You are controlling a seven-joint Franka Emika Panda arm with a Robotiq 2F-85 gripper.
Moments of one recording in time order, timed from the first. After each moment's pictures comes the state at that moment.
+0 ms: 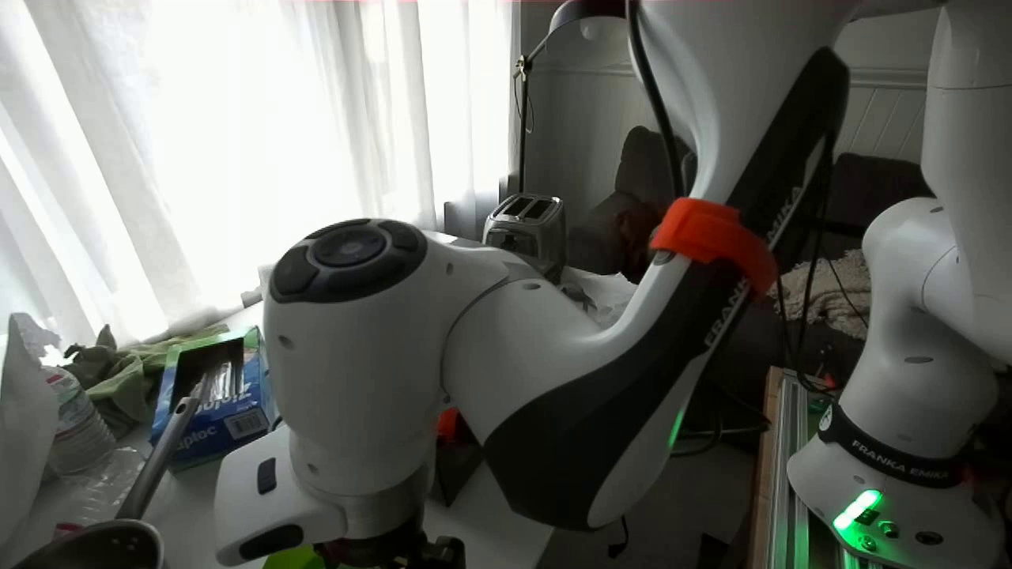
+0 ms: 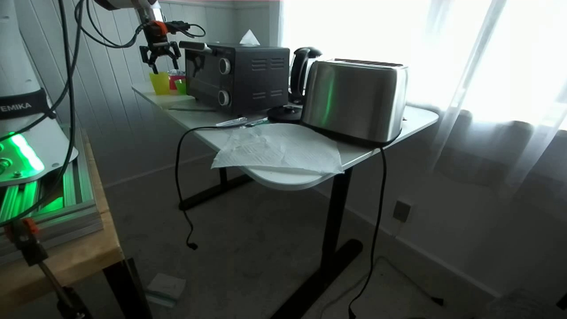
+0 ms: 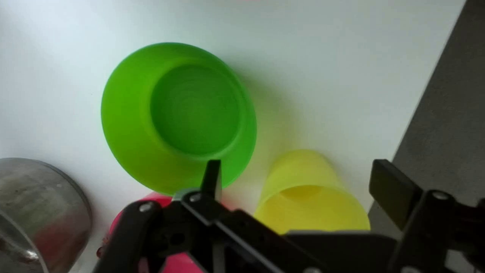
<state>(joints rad) 0.46 0.36 0.38 -2.10 -0.41 2.52 -0.67</state>
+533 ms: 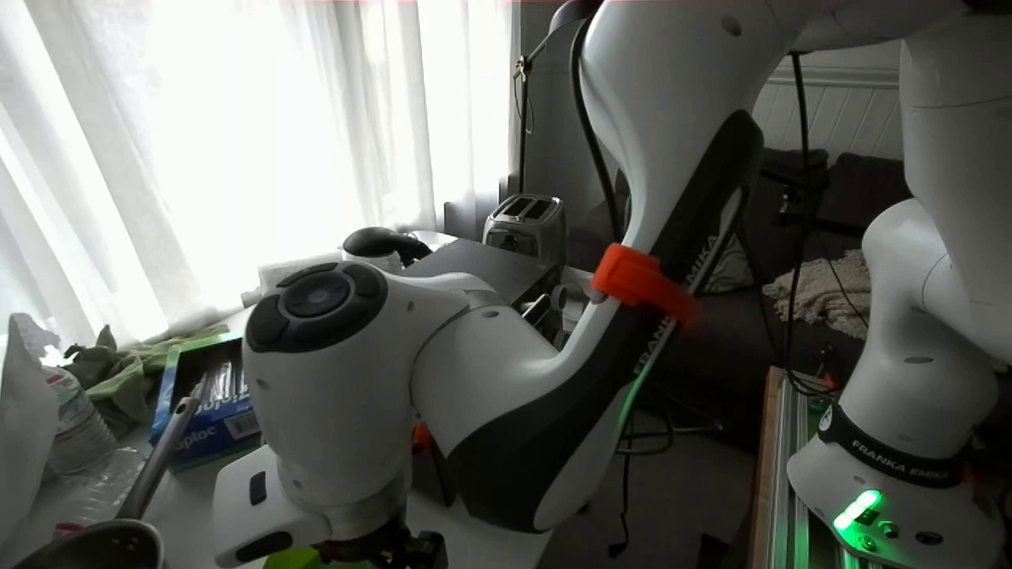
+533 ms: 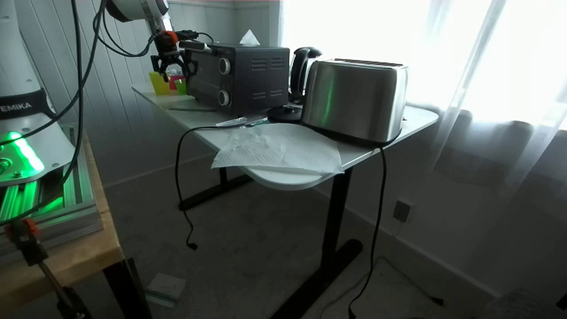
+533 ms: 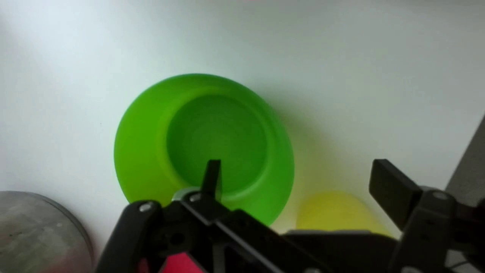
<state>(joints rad) 0.47 0.46 0.34 -2.02 -0.50 2.50 -0.66</state>
